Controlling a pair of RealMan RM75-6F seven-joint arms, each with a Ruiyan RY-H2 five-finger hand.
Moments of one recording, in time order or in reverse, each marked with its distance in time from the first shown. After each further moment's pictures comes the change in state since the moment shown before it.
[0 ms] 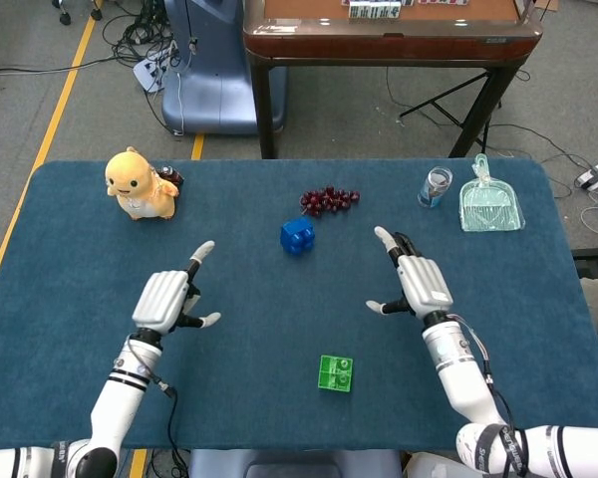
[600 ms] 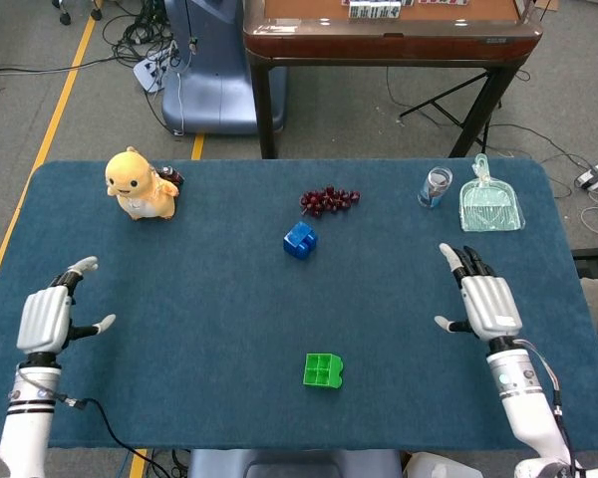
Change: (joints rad) left arm 0.272 0.193 0.118 0.146 0.165 0.176 -0.266; right arm -0.211 0.129 -0.169 0.095 -0.274 0.095 0.012
